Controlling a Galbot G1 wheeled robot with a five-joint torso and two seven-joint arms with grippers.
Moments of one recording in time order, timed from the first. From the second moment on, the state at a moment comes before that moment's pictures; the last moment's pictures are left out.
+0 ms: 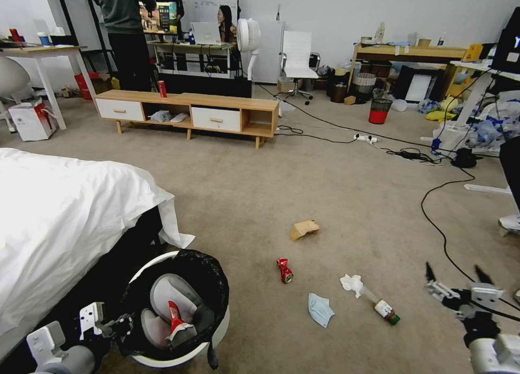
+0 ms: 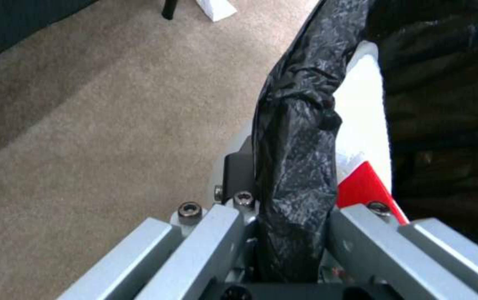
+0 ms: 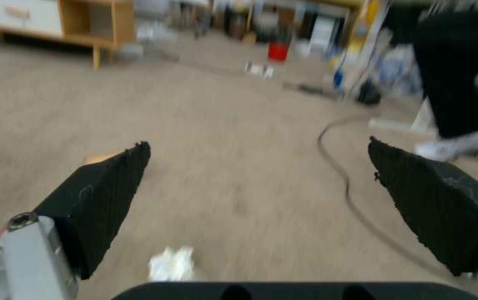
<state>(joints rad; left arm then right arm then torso) 1.62 -1.25 -0.90 -2.19 -1.06 0.74 -0.29 -1.67 0.97 0.74 2.02 0.51 -0.06 0.32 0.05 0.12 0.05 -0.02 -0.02</state>
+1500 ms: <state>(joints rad) 1.62 -1.31 -0.89 -2.17 -0.99 0.74 -0.26 -1.21 0.89 0.36 1.64 0.55 -0.63 -0.03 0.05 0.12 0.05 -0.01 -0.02</state>
